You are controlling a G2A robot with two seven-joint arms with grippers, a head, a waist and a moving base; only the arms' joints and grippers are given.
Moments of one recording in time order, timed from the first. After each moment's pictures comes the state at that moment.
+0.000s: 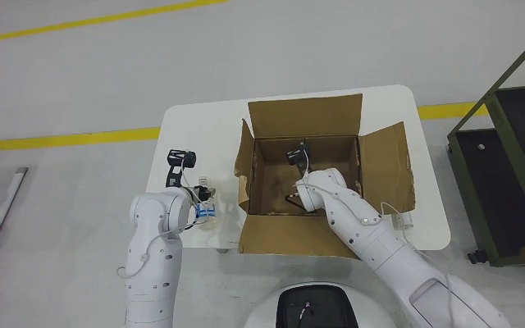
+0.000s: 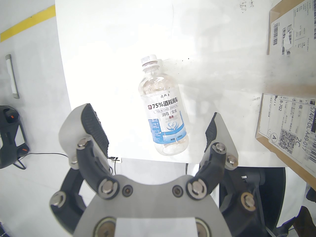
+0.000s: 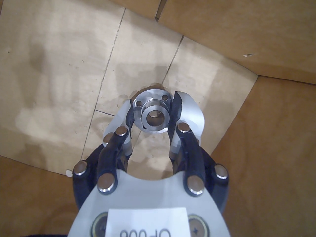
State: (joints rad) left arm 0.96 -1.31 -1.46 -1.61 1.45 -0.10 -1.25; right arm -0.66 -1.62 0.94 -0.97 -1.41 0.34 1.07
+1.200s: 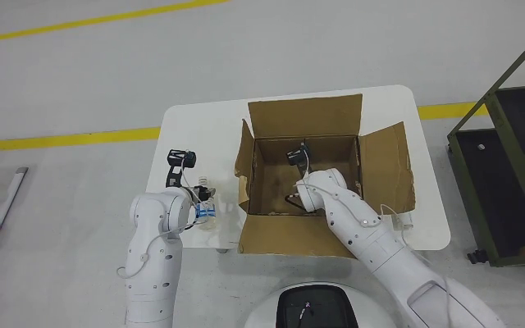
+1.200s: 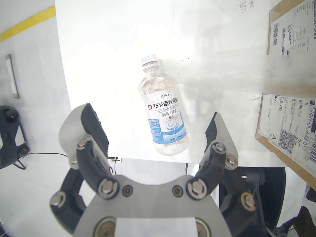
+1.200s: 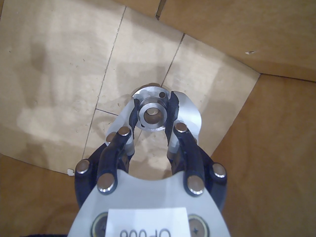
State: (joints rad) left arm 0.96 -1.31 -1.46 -1.61 1.45 -0.10 -1.25; right arm -0.68 -1.64 0.99 -0.97 -1.45 0.32 1.07
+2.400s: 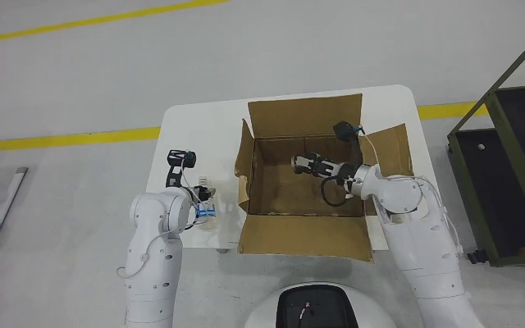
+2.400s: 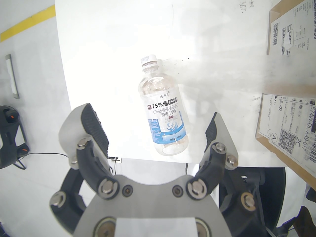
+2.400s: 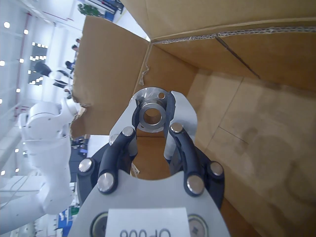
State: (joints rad) left arm 0.96 -1.31 -1.46 -1.61 1.45 -0.10 -1.25; right arm -1.00 -1.57 1.52 -1.43 -0.47 -0.18 0.94
